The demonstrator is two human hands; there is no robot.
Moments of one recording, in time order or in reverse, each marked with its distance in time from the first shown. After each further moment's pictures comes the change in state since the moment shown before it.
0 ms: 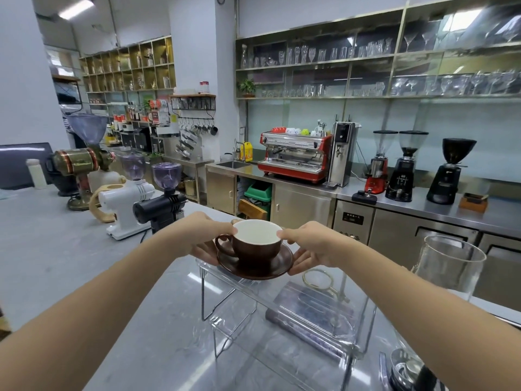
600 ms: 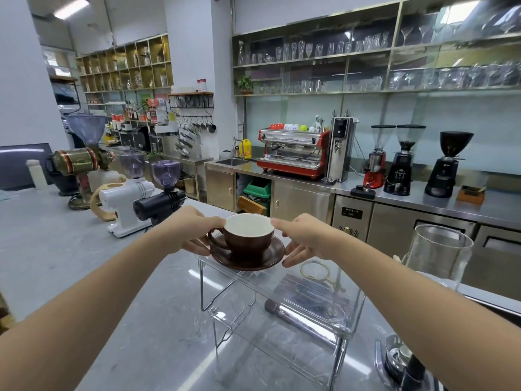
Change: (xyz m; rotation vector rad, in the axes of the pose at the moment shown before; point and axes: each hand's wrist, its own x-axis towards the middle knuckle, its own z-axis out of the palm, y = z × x) left_hand -0.007 -0.011 -0.007 0.012 0.071 0.033; right_hand -0.011 0.000 0.007 -0.048 0.051 -0.051
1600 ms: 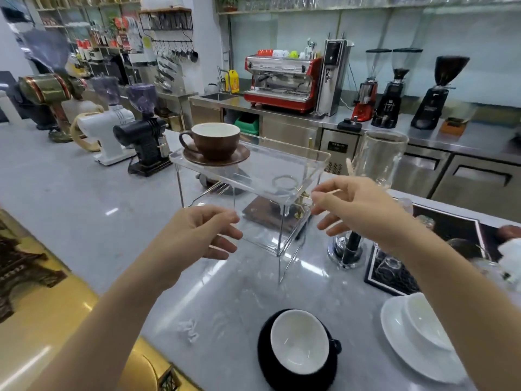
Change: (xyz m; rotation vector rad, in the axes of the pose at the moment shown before) left_hand -0.212 -0.077 0.118 -0.393 -0.179 0.212; right_hand -0.199 0.138 -0.039 0.030 0.127 -0.259
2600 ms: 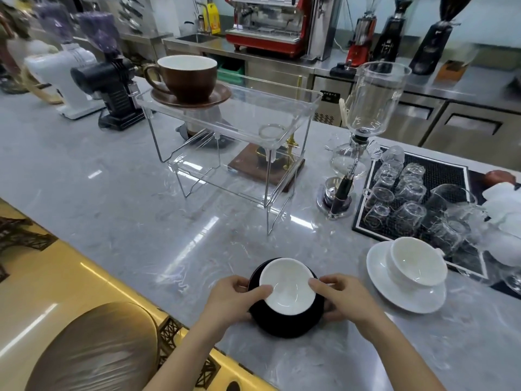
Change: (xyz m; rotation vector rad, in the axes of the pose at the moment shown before) left_hand -0.040 -0.189 0.103 0.055 -0.040 -0.531; right_hand -0.092 0.220 0.093 0.285 0.049 0.668
